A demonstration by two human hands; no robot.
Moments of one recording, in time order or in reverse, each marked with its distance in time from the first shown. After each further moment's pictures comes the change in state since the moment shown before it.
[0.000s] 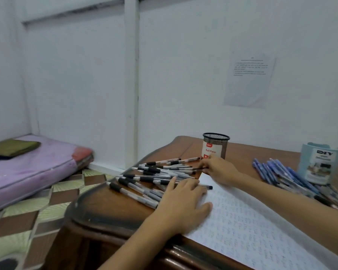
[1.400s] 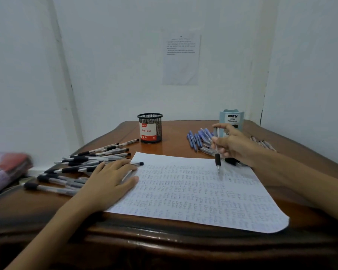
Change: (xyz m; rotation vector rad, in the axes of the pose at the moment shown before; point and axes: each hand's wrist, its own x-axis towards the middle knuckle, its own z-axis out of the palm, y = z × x) left_hand 0.002 0.002 -0.003 0.123 -0.057 -0.009; right_hand -0.172 0.083 -0.086 1.253 0.249 0.500
